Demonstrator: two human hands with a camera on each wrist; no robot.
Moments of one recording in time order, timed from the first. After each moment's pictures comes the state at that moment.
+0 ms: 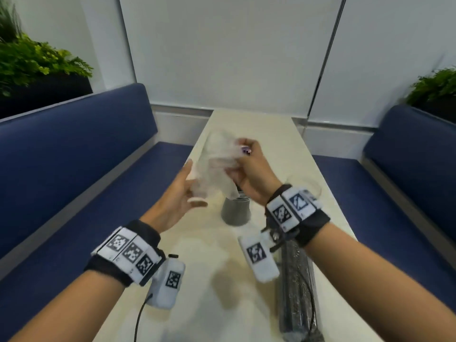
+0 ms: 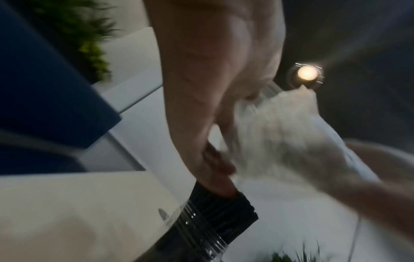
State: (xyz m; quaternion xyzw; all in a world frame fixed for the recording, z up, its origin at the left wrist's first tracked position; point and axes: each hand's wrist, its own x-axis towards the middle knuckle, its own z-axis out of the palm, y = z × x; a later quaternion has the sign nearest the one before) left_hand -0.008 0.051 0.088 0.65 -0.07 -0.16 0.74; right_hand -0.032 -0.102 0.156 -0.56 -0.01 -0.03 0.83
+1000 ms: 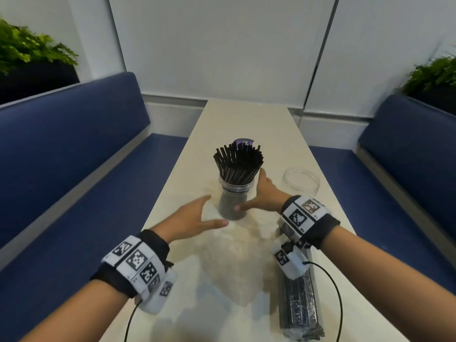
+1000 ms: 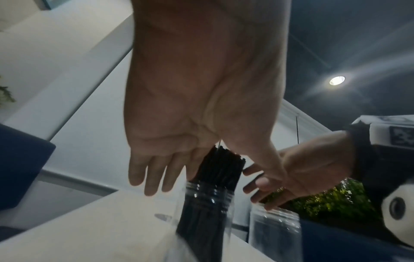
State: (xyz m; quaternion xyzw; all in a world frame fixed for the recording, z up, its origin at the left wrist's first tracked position) left_hand -0.019 0.039 0.054 0.92 -0.18 -0.17 0.29; right_hand -0.013 -0.159 0.082 -0.94 0.04 0.07 0.32
